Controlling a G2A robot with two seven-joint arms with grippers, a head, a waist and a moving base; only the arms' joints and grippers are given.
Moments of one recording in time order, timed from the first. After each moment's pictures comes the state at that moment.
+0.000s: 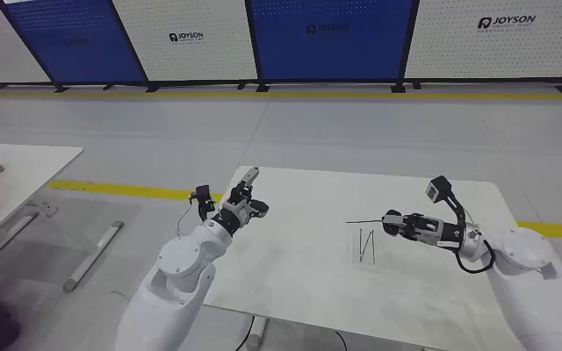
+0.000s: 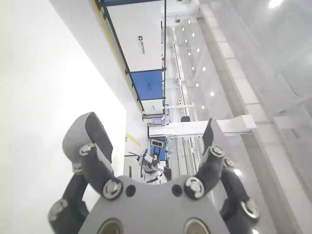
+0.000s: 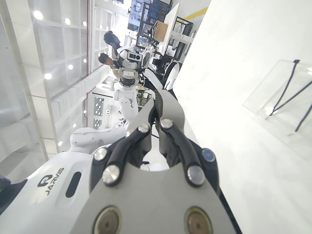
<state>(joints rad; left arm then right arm) 1.57 -1.15 -1.51 -2.01 -0.46 0.34 -0.09 -0.99 -1.08 1.19 -1.28 0.40 -0.11 1.19</state>
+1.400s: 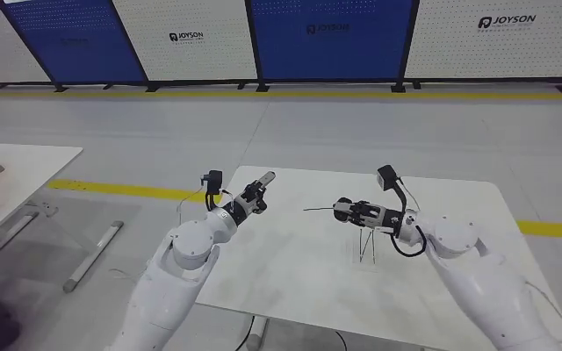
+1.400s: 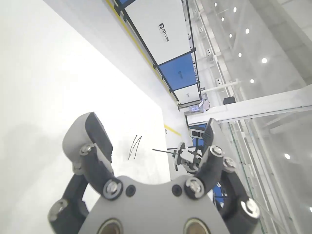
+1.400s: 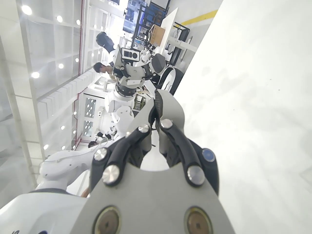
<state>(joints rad) 1.43 -1.12 -1.46 -1.82 -0.10 0.31 -0.36 -0.84 -1.19 0.88 -1.24 0.37 -0.12 0.88</state>
